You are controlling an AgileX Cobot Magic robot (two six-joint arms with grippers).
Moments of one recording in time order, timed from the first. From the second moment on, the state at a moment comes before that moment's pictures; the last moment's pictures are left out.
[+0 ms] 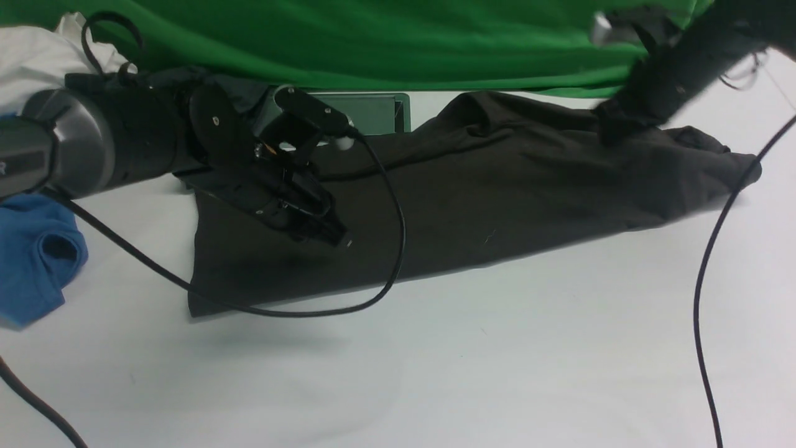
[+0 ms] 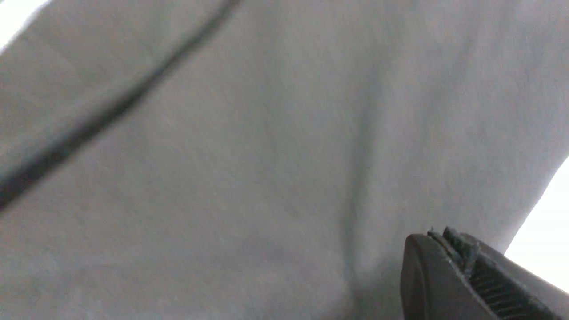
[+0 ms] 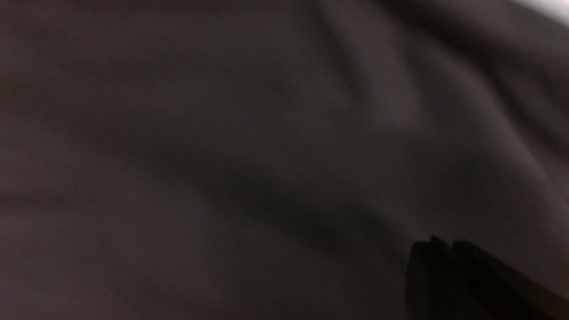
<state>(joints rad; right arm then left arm) 0.02 2.28 -1.99 0.23 1.07 -0.41 -0.27 1.81 -1.18 -0.34 0.56 0.68</state>
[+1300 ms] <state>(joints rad) 0.09 1.82 -1.31 0.13 0.89 -0.20 -0.21 1.73 -1.12 -0.38 0.52 0.69</state>
